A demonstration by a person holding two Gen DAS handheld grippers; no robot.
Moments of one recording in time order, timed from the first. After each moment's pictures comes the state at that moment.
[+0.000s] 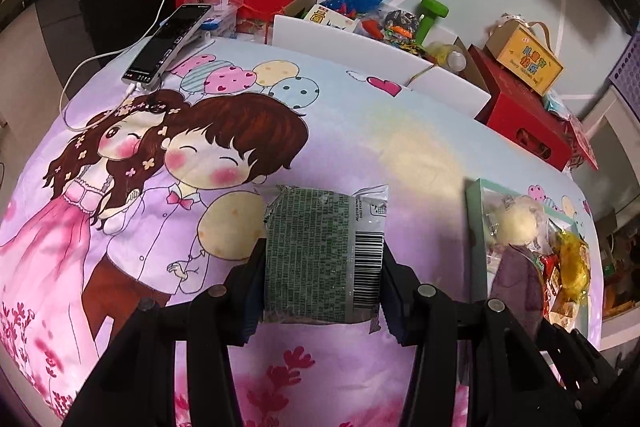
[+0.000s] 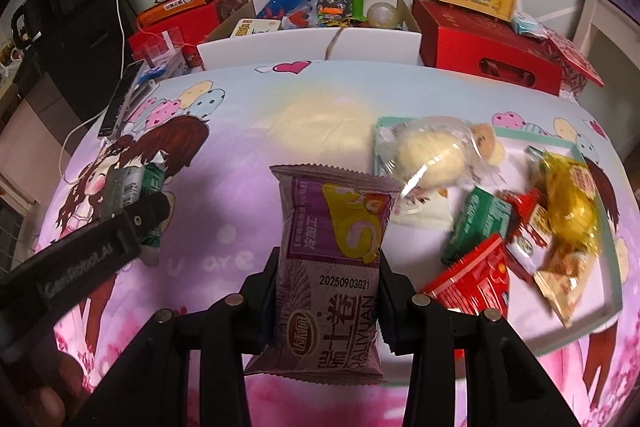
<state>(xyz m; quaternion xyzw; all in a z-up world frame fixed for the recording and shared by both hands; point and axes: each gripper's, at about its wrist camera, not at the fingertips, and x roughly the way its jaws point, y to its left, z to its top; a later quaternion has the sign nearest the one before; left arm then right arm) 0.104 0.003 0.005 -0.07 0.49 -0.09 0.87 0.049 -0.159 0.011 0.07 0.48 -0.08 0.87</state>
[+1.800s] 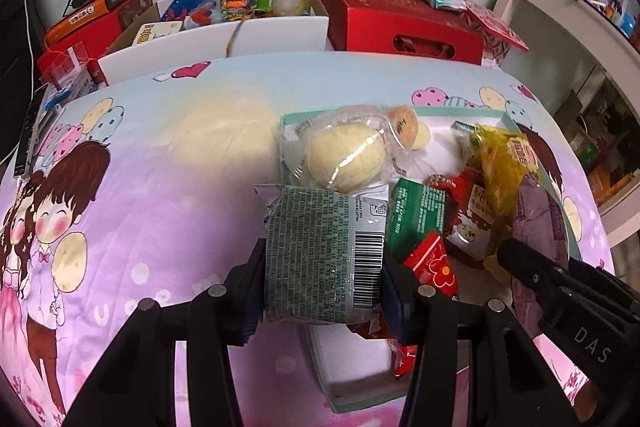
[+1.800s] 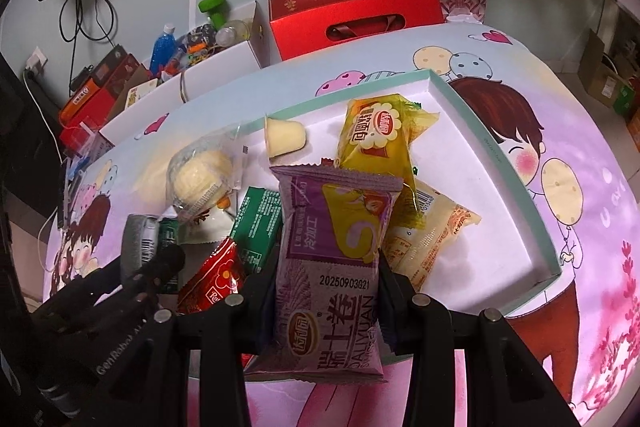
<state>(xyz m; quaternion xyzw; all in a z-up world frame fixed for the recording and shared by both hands) 0.069 -0.176 -0.007 0.07 0.48 -0.23 0.84 -0.017 -0.333 0.009 0.21 0.46 -0.18 0.85</state>
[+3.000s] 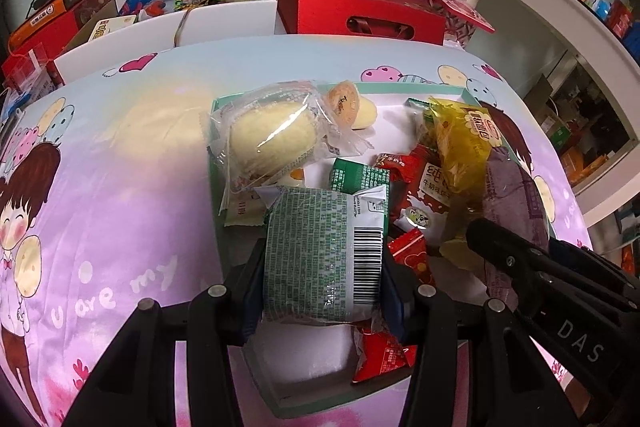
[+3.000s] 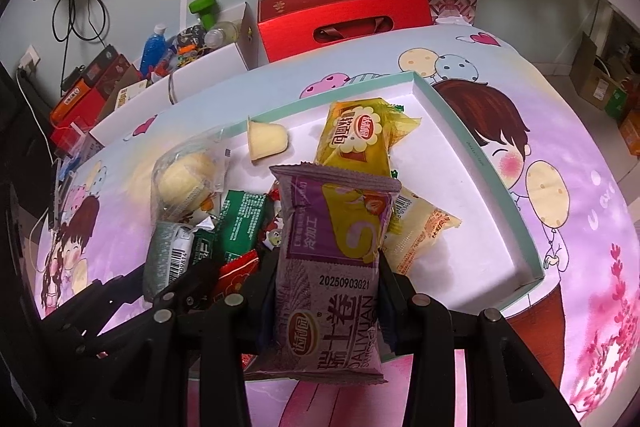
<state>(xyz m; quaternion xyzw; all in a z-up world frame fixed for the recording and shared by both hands) 0.059 -0.202 -0.018 0.07 0.50 -0.29 0.82 -0.020 -0.341 0.009 0.20 0.46 -0.19 0.84</state>
